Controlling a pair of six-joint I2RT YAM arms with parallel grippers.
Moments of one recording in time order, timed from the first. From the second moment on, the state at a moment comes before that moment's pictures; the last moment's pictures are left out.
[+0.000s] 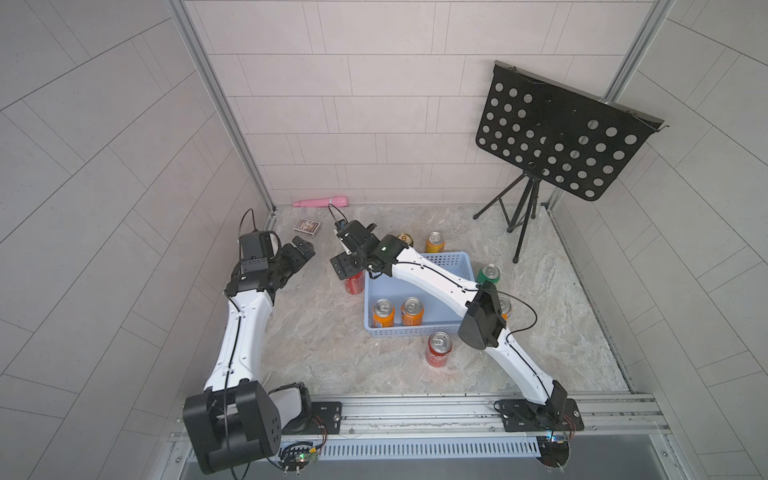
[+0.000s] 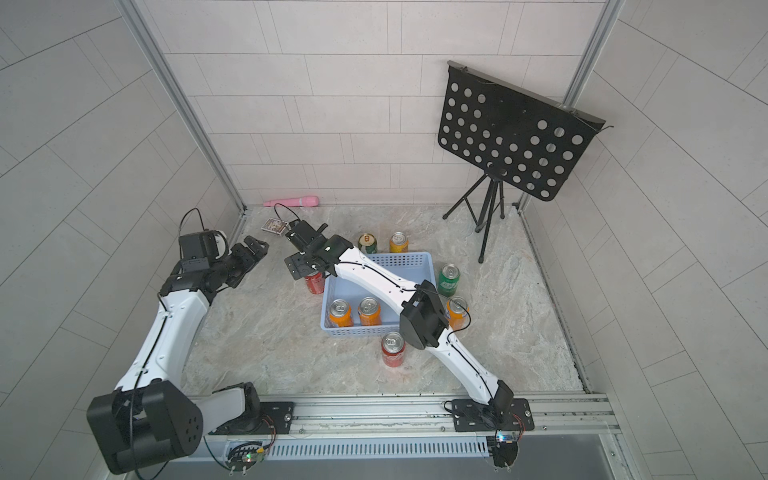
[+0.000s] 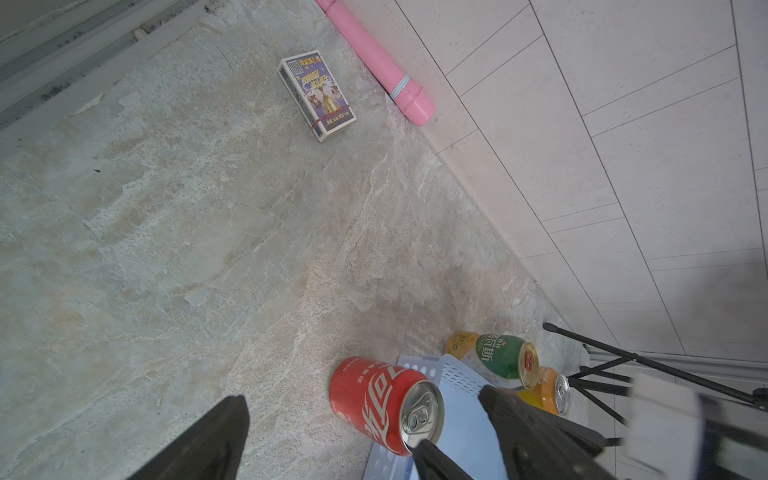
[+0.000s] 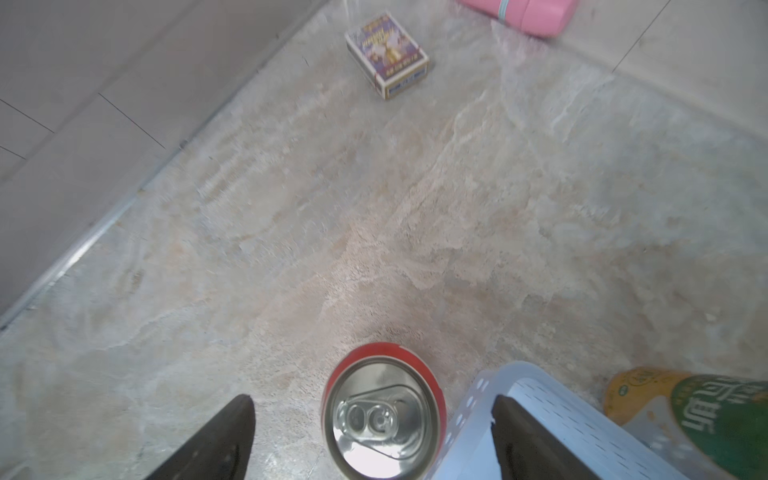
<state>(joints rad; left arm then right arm) 0.24 1.18 0.99 -0.50 0.32 -0.64 0.90 2.41 2.49 -0.84 0.12 0.27</state>
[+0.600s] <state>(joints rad) 0.23 1.18 0.97 -0.48 0.34 -0.63 0.90 1.87 1.92 -0.69 0.12 0.23</state>
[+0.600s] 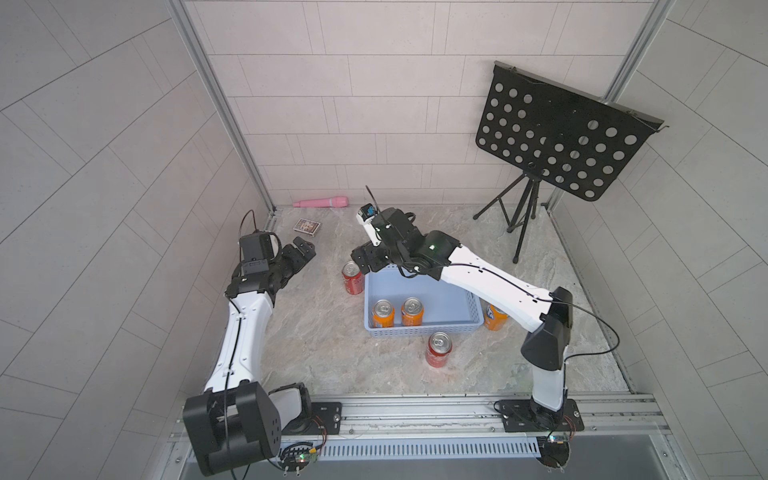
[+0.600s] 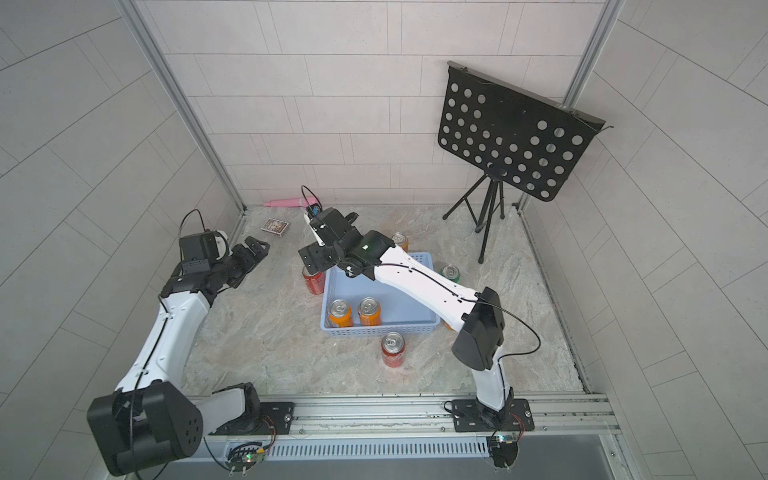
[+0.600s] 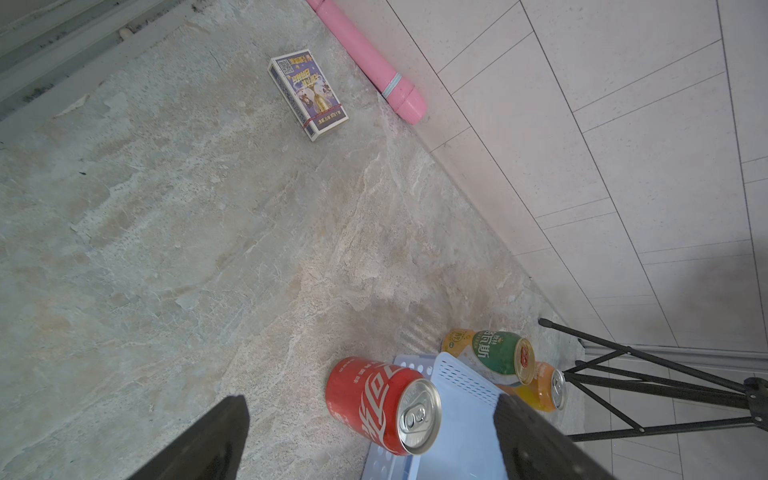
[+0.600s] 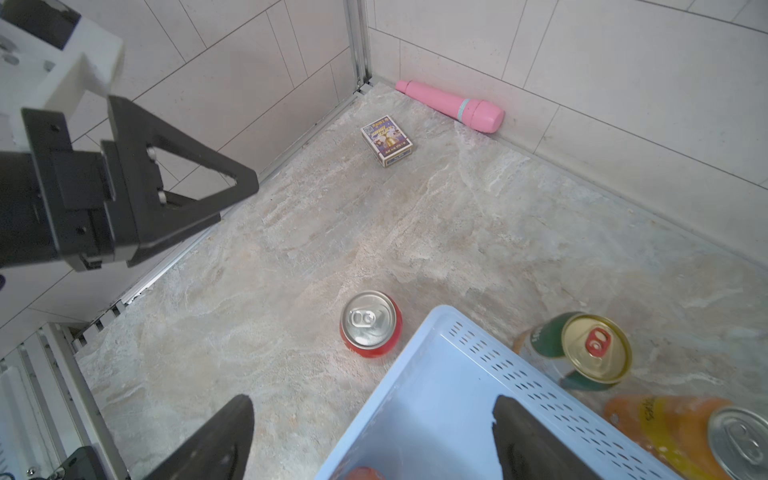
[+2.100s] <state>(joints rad) -0.05 0.89 0.89 -0.59 0.23 -0.52 0.78 1.24 1.06 -0.65 0.12 0.21</state>
